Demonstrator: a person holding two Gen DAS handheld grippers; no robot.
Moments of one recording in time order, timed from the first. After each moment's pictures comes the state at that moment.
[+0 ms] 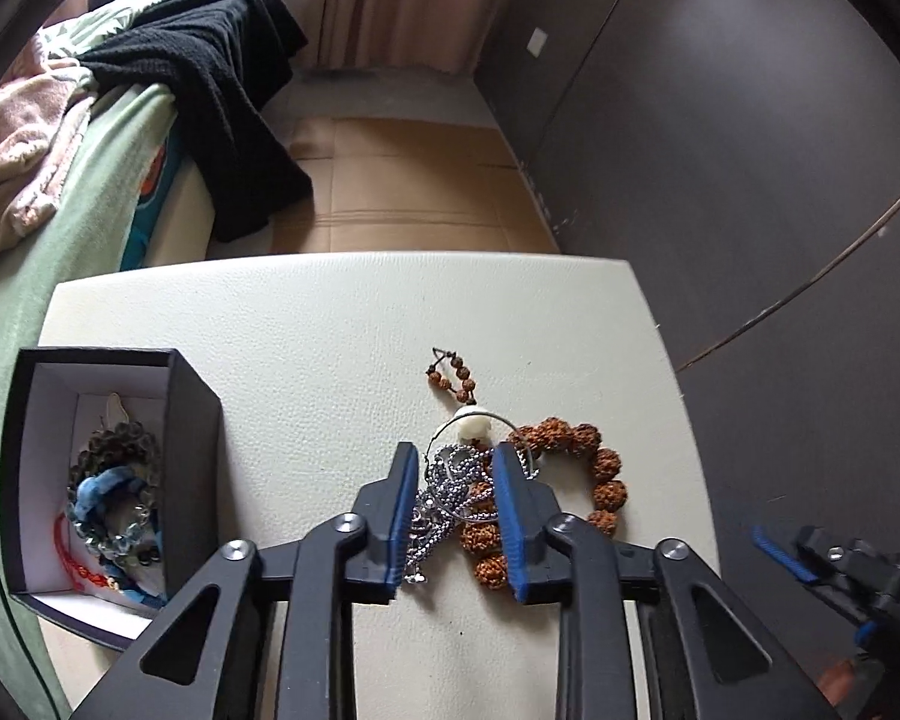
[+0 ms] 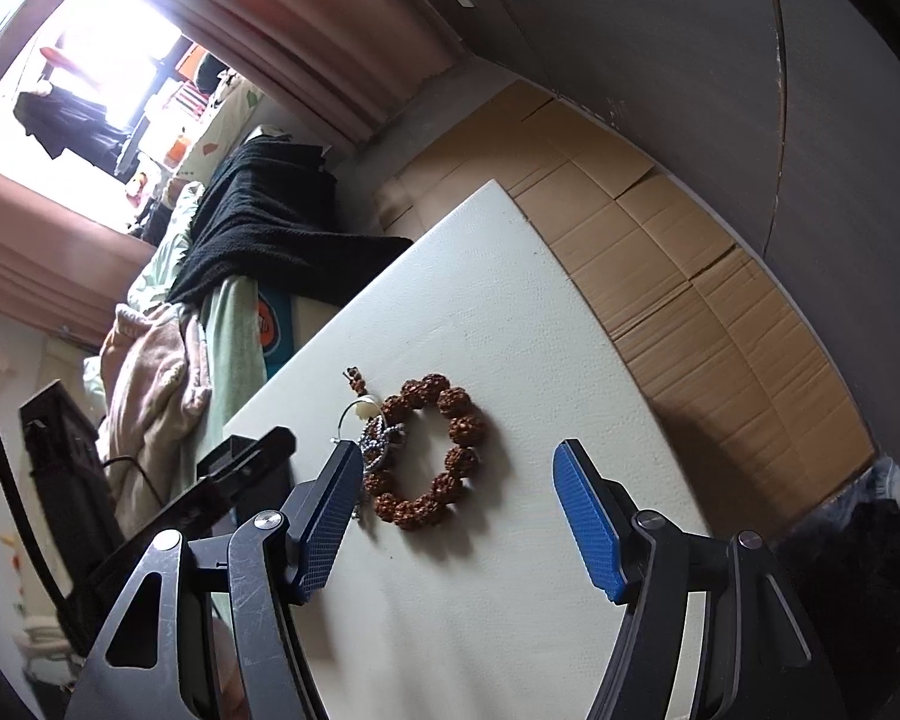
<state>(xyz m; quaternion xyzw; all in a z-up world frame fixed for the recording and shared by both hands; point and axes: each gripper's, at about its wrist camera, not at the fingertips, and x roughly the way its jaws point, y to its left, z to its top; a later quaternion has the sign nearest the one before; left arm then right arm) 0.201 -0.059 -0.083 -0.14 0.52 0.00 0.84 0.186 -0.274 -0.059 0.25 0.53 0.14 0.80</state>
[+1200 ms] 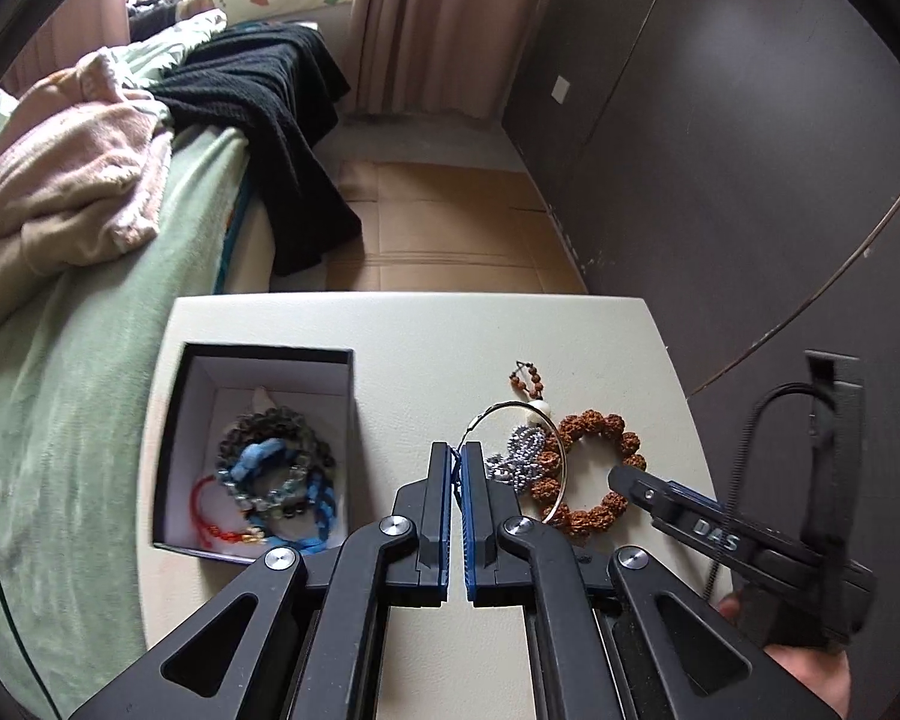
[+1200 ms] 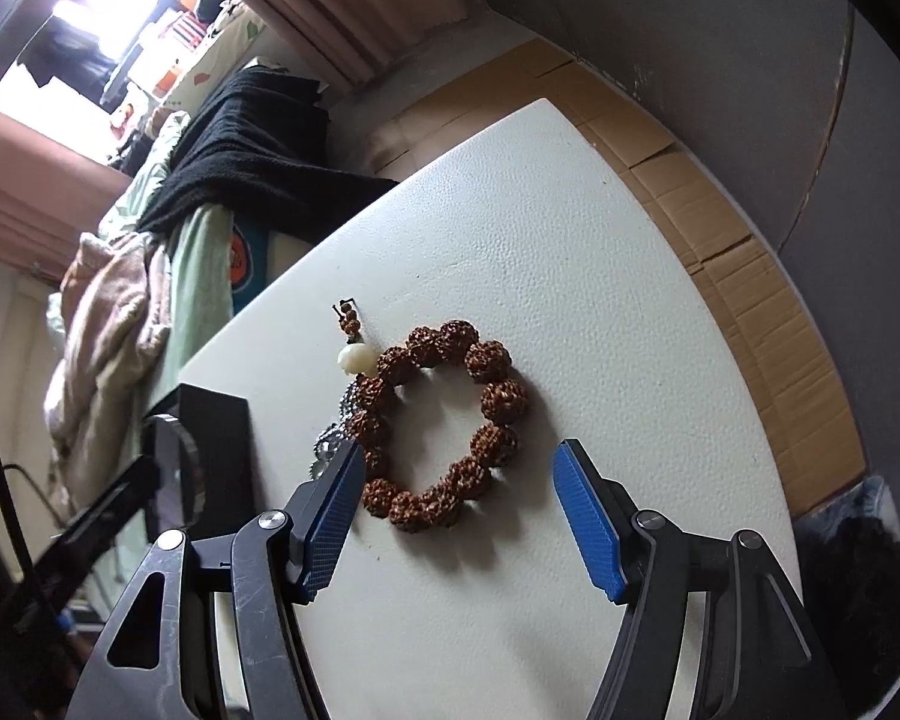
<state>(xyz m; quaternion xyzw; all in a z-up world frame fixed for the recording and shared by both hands) 0.140 -0.017 -0.017 -0.13 0.47 0.03 0.87 0.202 -0.201 -0.093 0.15 0.57 0.14 0.79</state>
